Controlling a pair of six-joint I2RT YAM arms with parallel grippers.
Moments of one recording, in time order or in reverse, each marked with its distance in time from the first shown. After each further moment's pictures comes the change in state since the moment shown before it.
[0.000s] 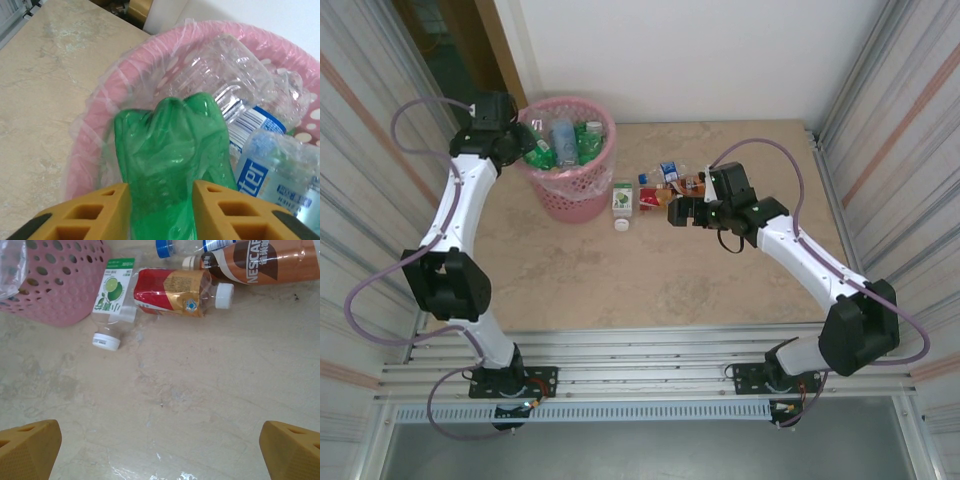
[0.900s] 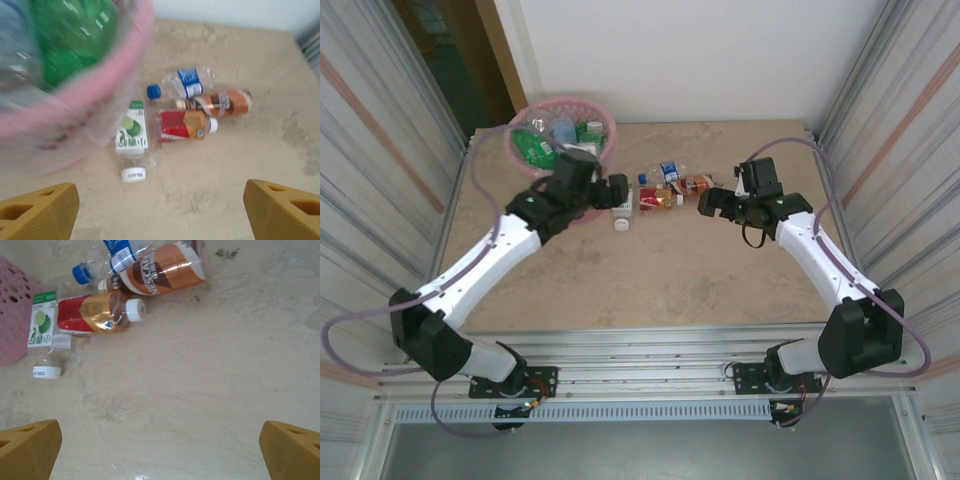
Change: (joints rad) left arm -0.585 -0.293 -0.435 0.209 -0.166 0.063; right arm -0.179 -0.042 -0.009 -0.090 0.051 0.030
